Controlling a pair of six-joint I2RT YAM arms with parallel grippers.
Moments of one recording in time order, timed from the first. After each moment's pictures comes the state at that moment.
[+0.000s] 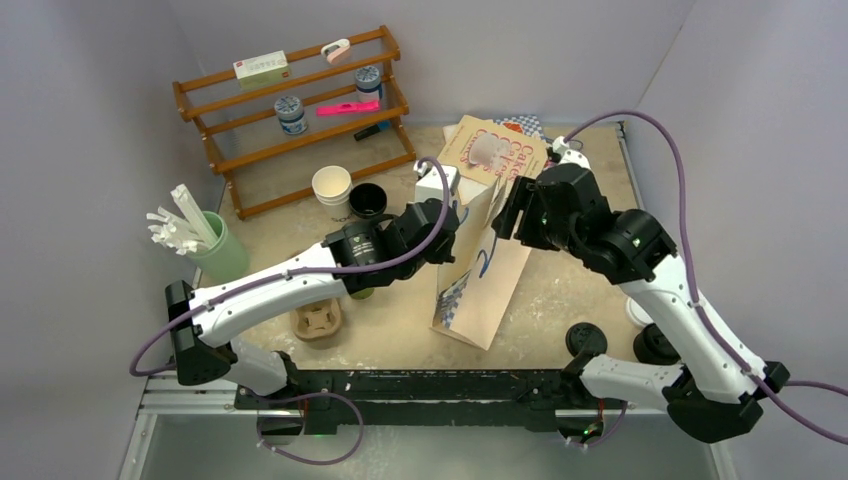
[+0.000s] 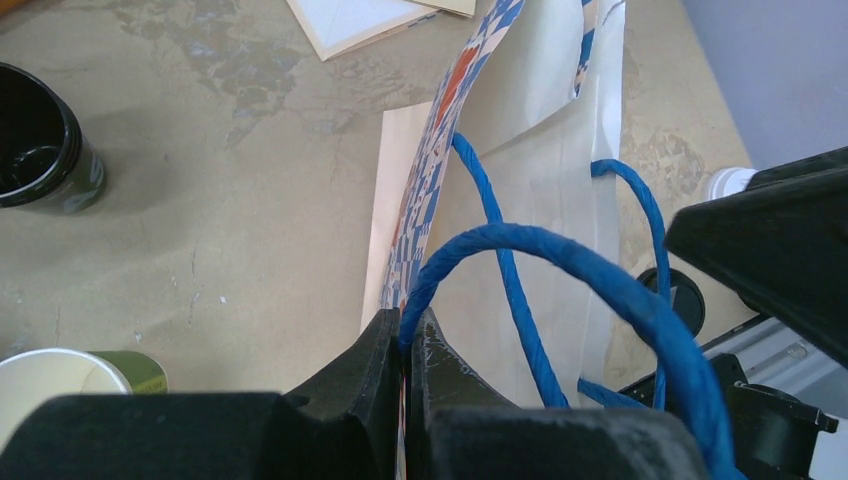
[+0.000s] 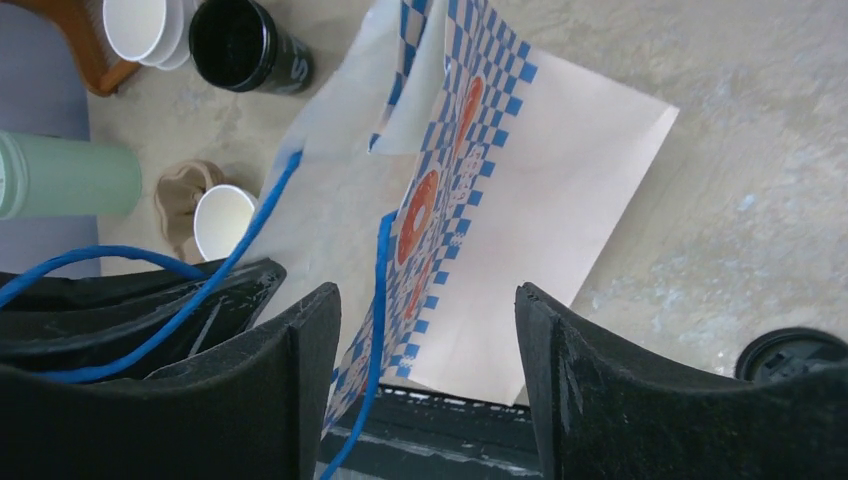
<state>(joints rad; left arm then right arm) -1.14 1.45 1.49 -0.67 -0.53 -0.63 0.73 1.11 1.52 -1.12 0.32 0.76</state>
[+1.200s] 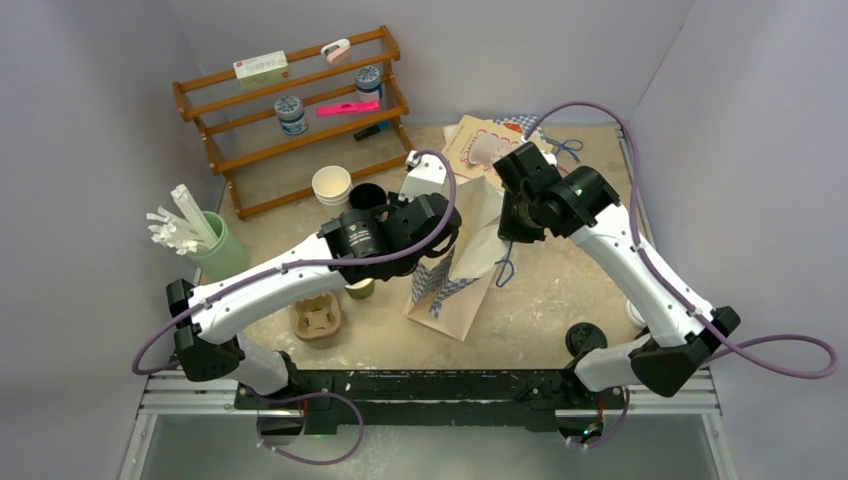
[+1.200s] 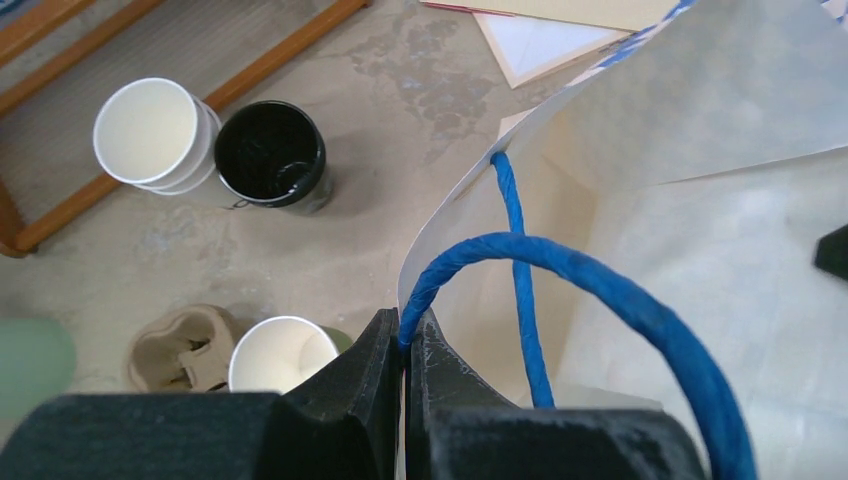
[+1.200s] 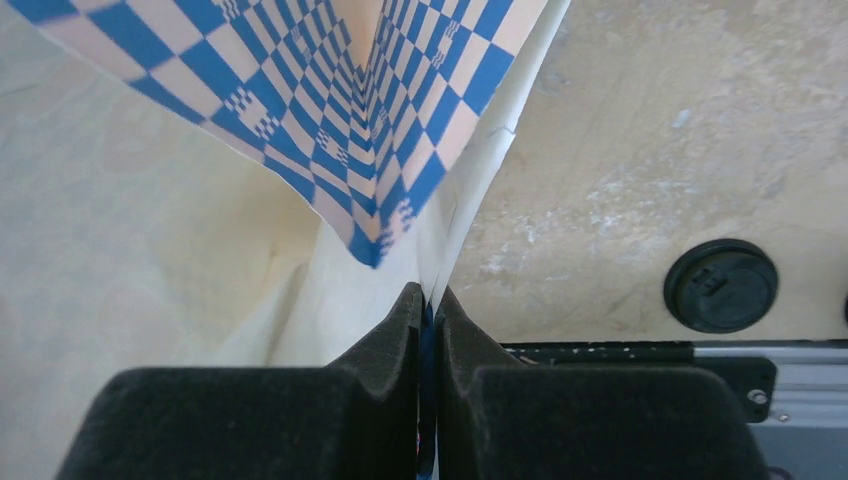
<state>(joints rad) -1.14 1.48 1.64 -0.96 -0.80 -0.55 0.65 1.38 1.63 -1.31 0.23 0.76</state>
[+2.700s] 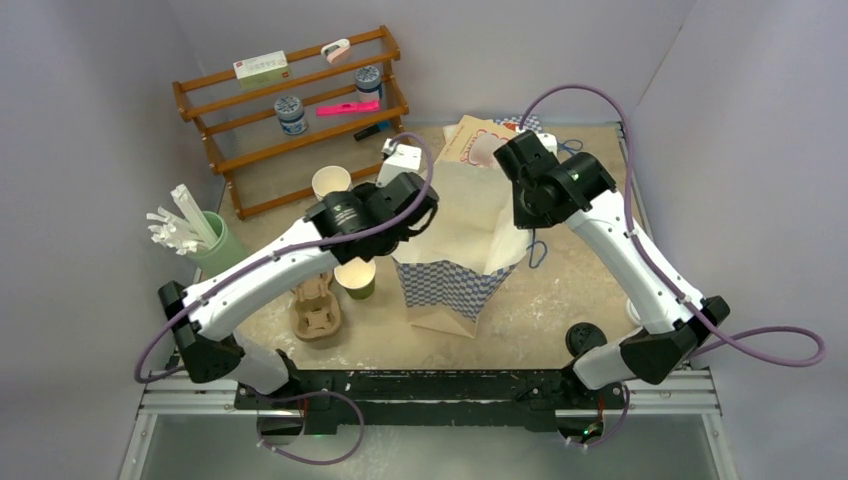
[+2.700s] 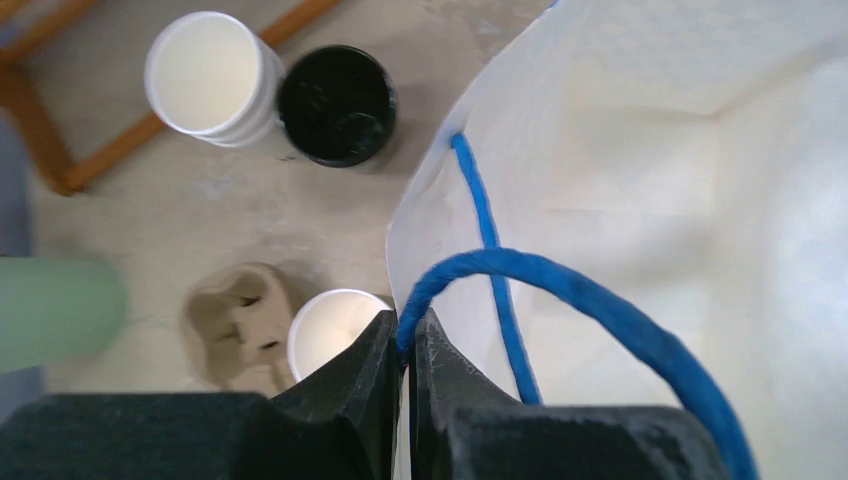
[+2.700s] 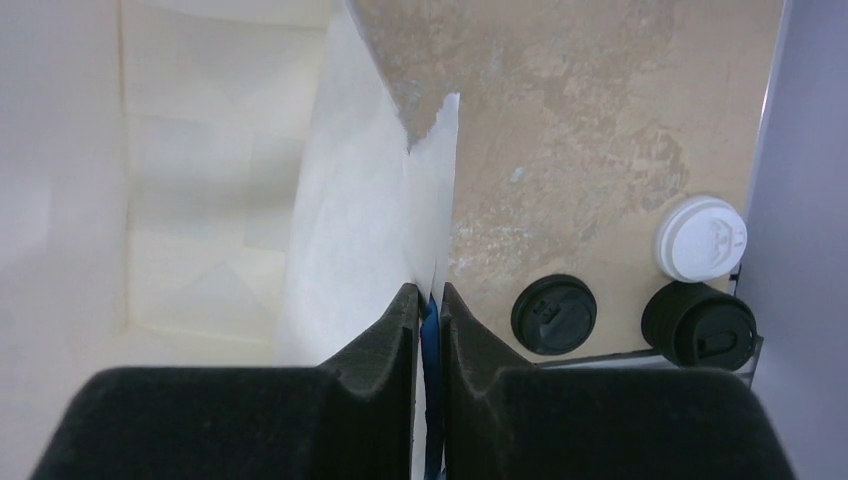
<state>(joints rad) -1.01 1.52 1.69 -1.14 -0.79 -0.55 0.61 1.45 1.70 -1.42 0.45 0.52</state>
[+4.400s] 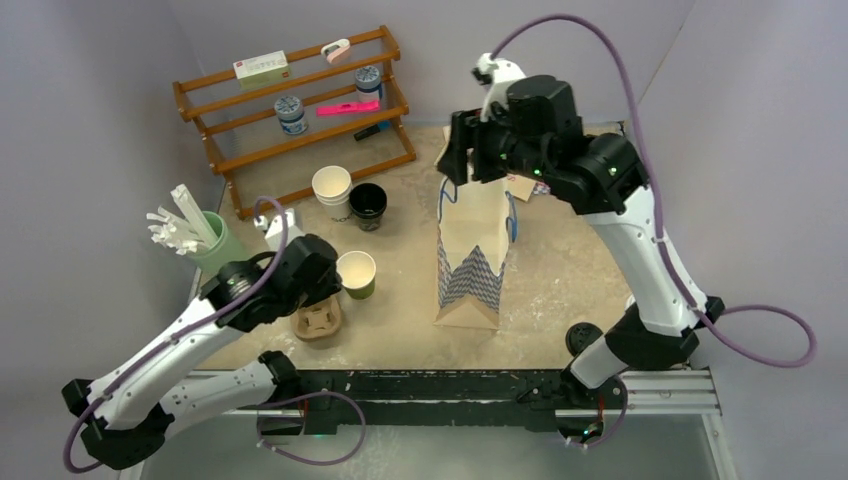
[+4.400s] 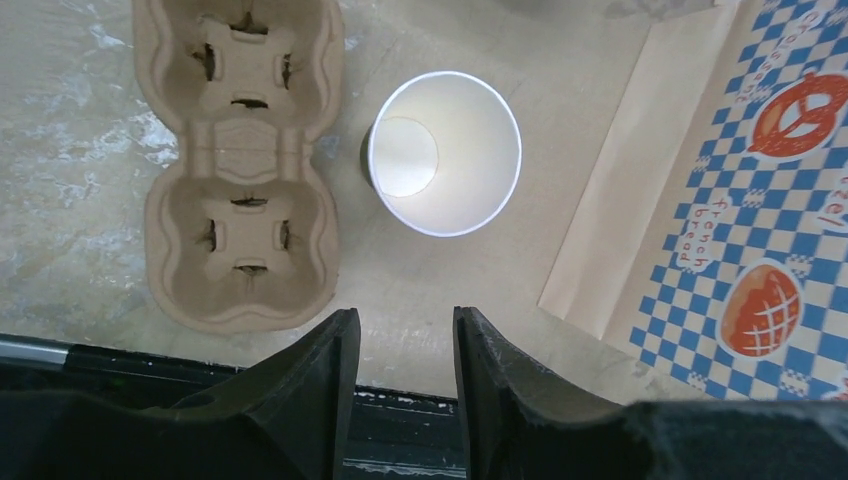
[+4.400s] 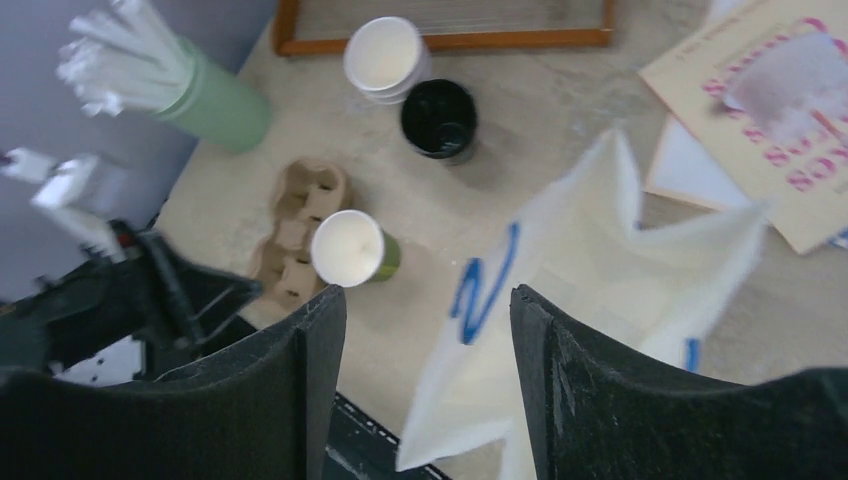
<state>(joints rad) -0.85 0.84 1.09 -1.22 -0.52 -1.15 0.70 1.54 2.21 -1.16 0.05 0.34</state>
